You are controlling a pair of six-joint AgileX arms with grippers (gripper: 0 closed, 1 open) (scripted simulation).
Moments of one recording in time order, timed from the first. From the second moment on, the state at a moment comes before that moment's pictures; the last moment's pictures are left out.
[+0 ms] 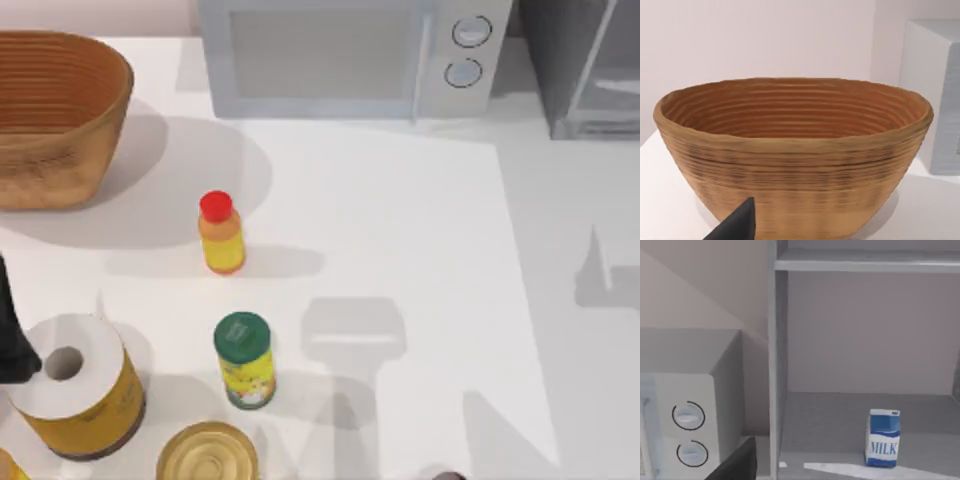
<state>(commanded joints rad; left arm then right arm) 0.00 0.00 0.00 0.00 0.00 0.00 -0.05 0.48 0.31 0.22 -0.06 0.00</state>
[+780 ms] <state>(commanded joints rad) 0.00 0.00 0.00 0.00 0.00 0.00 0.00 0.00 0.00 0.00 0.00 0.00</state>
